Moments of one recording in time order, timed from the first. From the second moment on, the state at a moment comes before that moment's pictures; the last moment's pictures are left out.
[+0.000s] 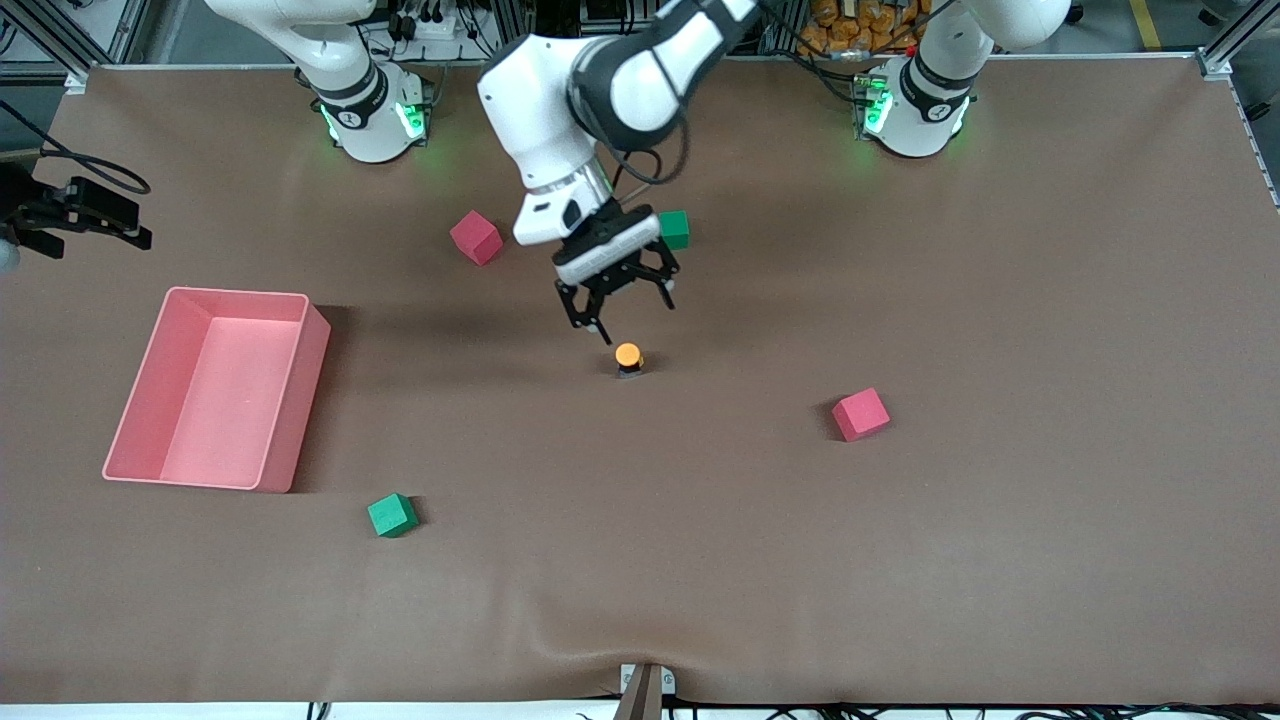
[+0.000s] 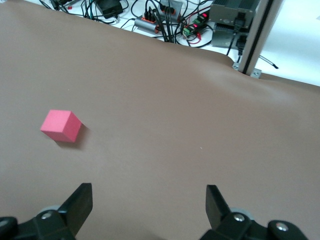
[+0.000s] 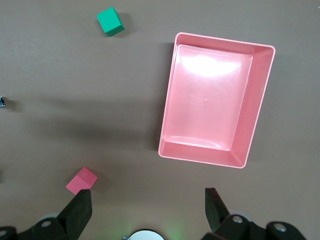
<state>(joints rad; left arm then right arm) -1.17 0.66 0.29 -1.22 0.50 1.84 -1.56 -0.02 -0.01 -0.05 -1.55 0.02 1.43 -0.15</state>
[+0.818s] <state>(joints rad) -0.74 0.49 0.24 -1.23 0.17 1.85 -0.96 -0.02 -0.01 -0.06 -1.54 0.02 1.41 -0.15</state>
